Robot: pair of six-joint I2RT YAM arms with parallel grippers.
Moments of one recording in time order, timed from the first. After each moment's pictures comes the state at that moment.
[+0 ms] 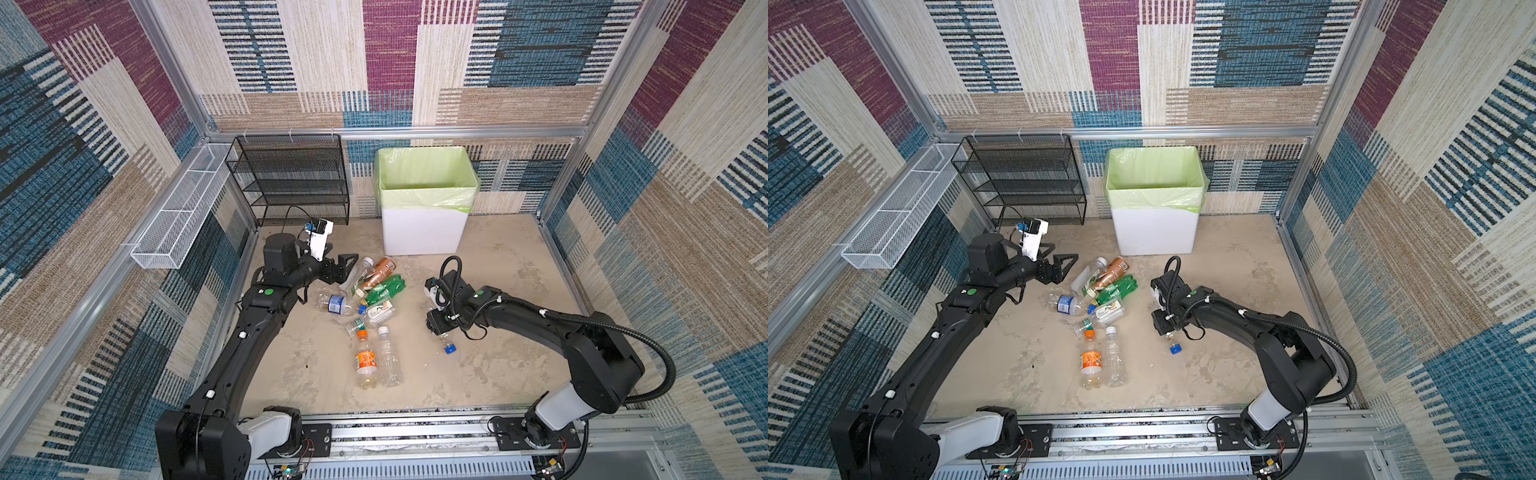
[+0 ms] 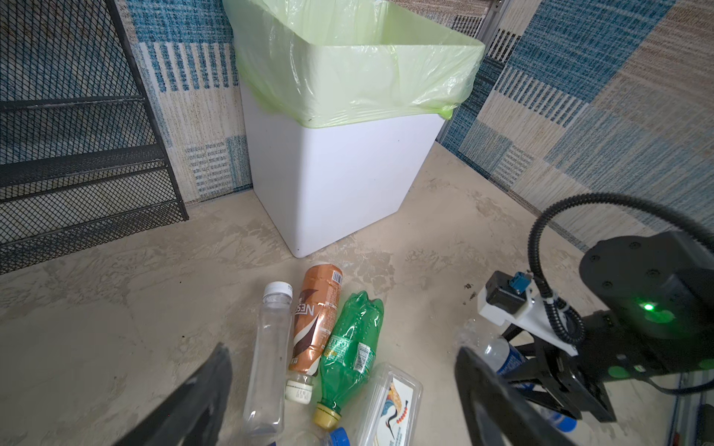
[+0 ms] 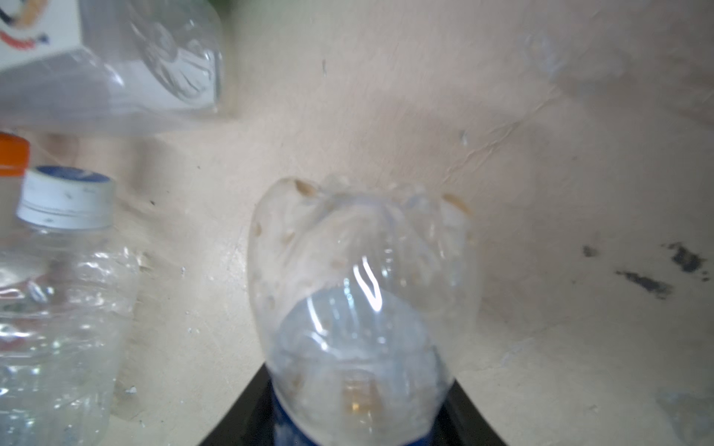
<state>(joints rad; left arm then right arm) -0.15 1.20 1.05 -0.23 0.50 0.01 0.64 1.55 1.00 -0.54 -0.06 0.21</state>
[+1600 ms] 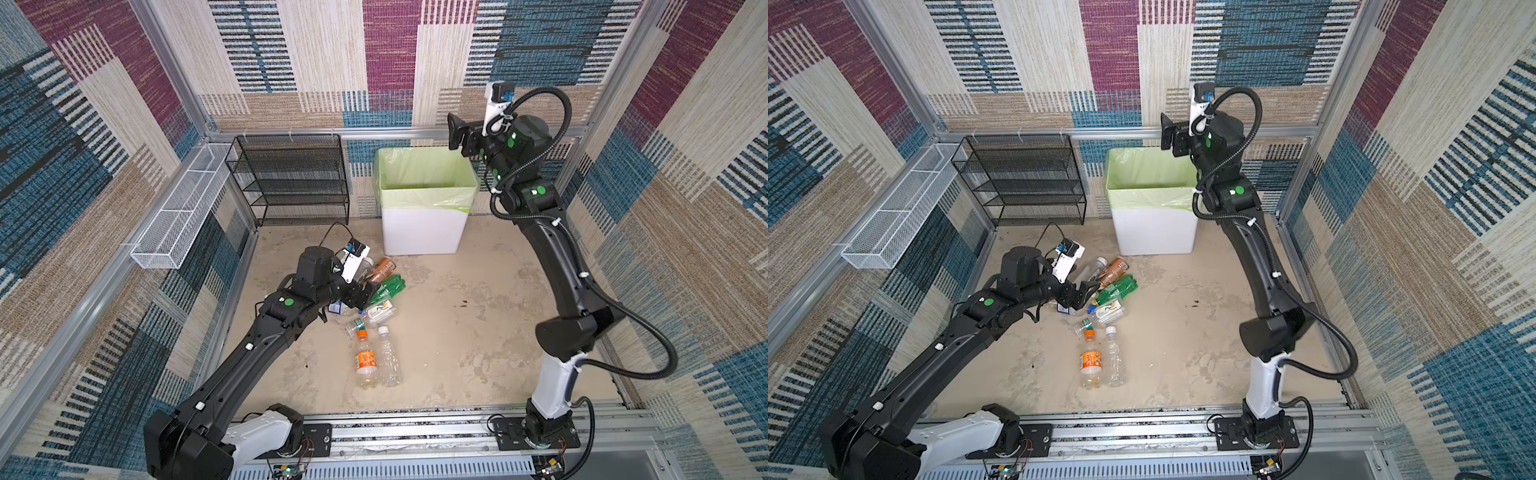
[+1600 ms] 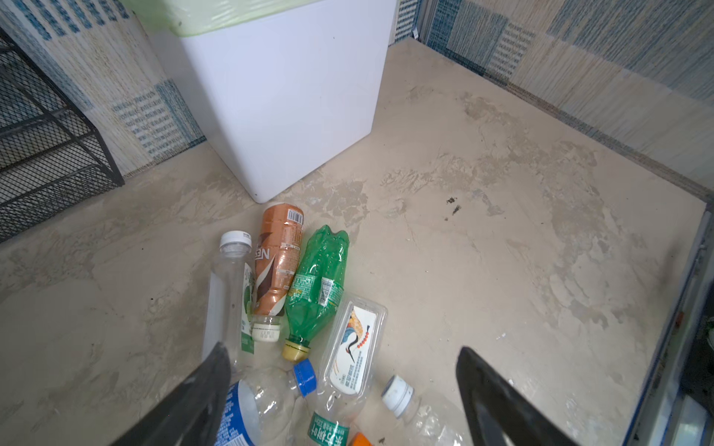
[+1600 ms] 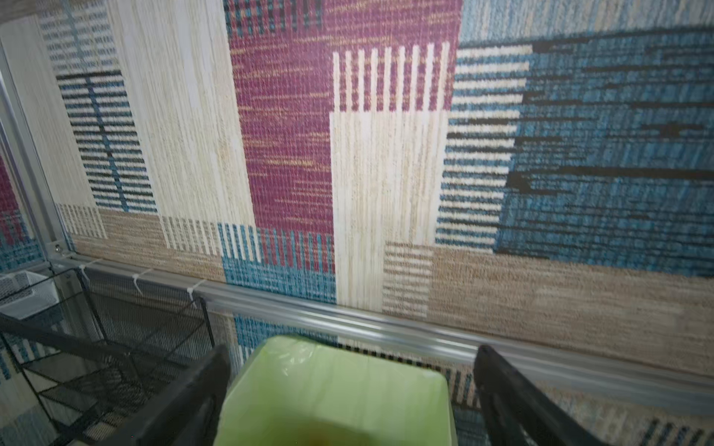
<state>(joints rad) -0.45 1.17 1.06 -0.48 0.24 0.14 0.34 1.82 2.21 -0.22 0.06 -0.03</state>
